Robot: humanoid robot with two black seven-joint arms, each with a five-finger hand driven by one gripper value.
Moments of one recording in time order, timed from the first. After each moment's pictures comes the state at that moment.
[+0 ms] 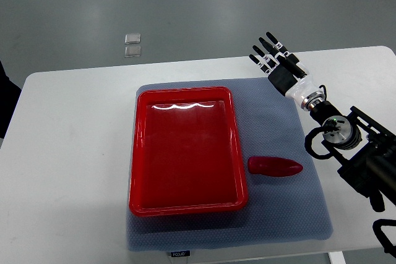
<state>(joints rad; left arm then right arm) -0.05 0.00 -0.06 -0.21 0.12 0.01 0.00 0.61 -0.12 0.99 0.73 -0.06 0.35 0.17</state>
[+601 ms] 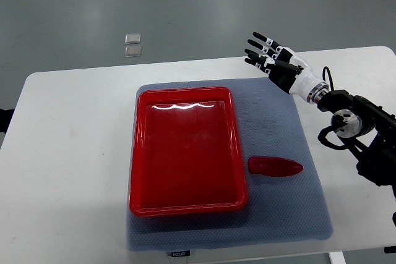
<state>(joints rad) -0.05 0.00 -0.06 -0.21 0.12 0.01 0.00 0.67 -0.27 0.87 0.82 -0.49 0.37 0.17</state>
